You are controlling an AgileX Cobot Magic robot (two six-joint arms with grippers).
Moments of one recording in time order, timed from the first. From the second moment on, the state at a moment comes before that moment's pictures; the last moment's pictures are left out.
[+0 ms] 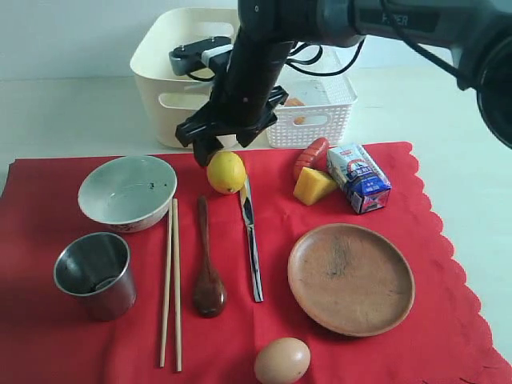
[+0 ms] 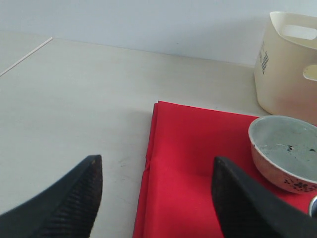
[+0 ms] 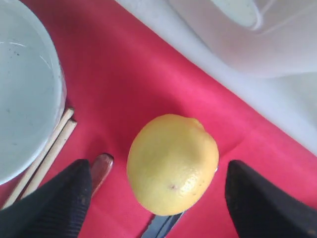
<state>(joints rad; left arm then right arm) 0.08 0.01 0.00 0.06 0.36 -0.14 0.61 2.28 -1.88 0.19 0.96 -0.16</state>
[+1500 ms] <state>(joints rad) 0.08 0.01 0.00 0.06 0.36 -0.14 0.62 2.25 -1.88 0.12 0.90 -0.01</state>
